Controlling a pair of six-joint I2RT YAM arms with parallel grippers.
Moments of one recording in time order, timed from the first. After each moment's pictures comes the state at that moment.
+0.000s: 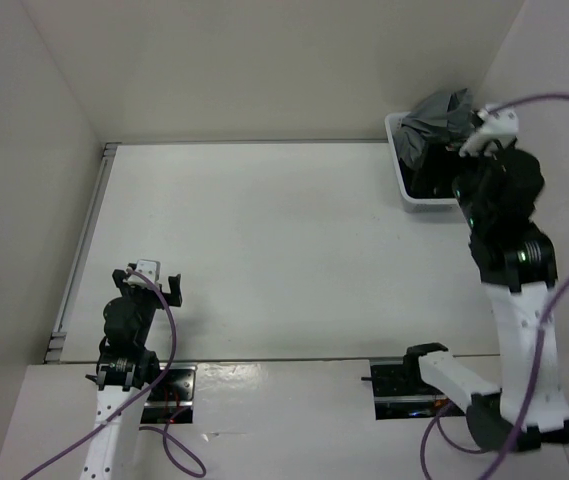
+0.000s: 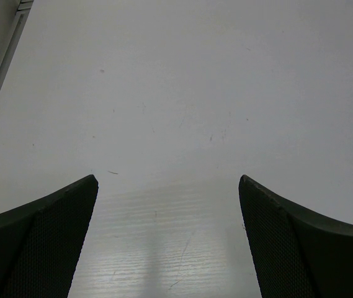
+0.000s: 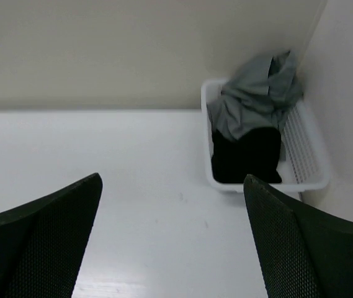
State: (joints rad) left arm 0.01 0.01 0.04 -0.18 0.05 0.10; right arm 0.15 0.90 1.48 -0.62 0.16 0.05
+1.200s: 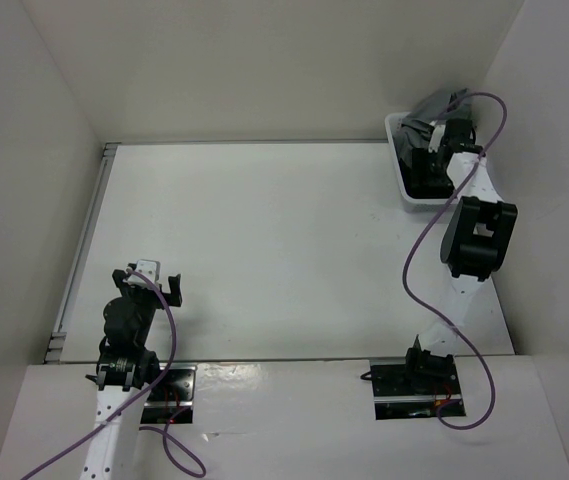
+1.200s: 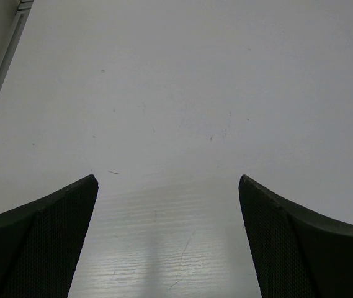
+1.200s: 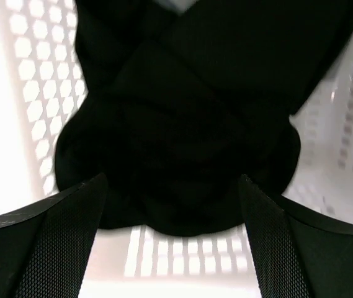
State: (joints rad) left arm 0.01 0.01 0.04 -0.18 0.05 0.10; right arm -0.22 2.09 1.79 -0.64 -0.07 -0.20
